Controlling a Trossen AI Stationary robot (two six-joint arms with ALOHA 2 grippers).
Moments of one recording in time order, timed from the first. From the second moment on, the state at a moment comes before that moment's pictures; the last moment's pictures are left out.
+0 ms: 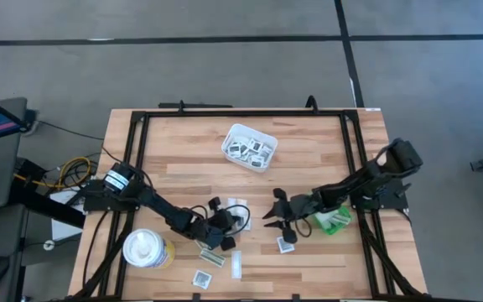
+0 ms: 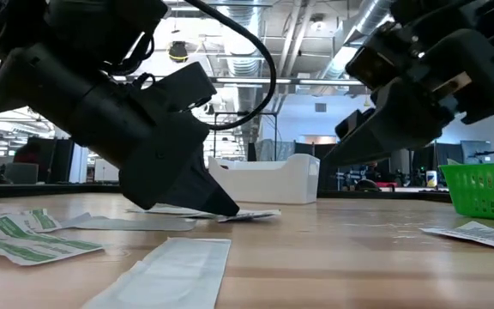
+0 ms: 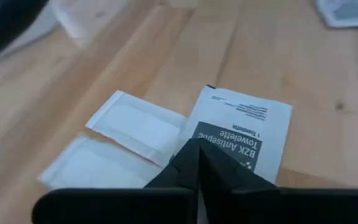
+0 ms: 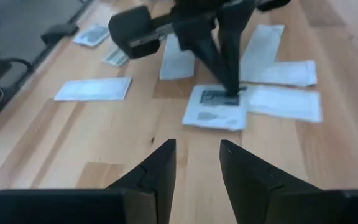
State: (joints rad) left arm -0.50 1.85 0.83 0.41 -0.70 -0.42; right arm 0.34 1.68 0.50 0.64 0.08 0.22
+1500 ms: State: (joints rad) left arm -0.44 1.86 0.83 0.40 -0.68 -0.32; right arm 0.31 1.68 0.51 0.55 0.08 0.20
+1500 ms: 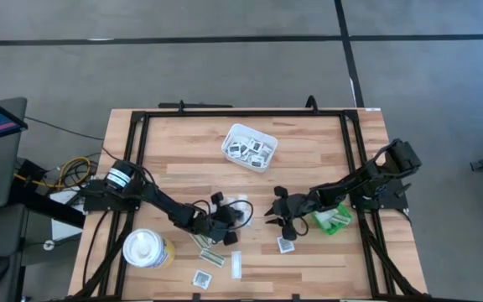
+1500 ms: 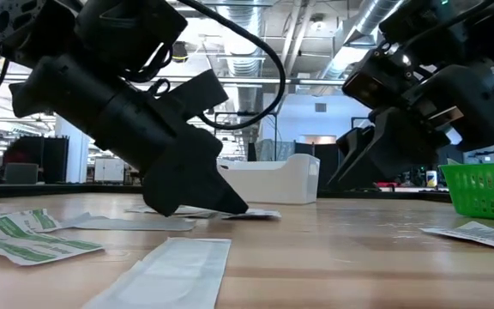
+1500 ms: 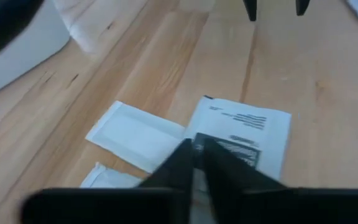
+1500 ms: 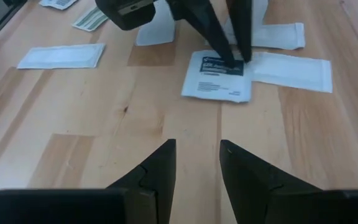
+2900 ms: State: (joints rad) left arm -0.36 1.76 0.82 0.25 -0.58 -0.40; right arm 0.29 1.87 0.71 0.52 0.21 0.22
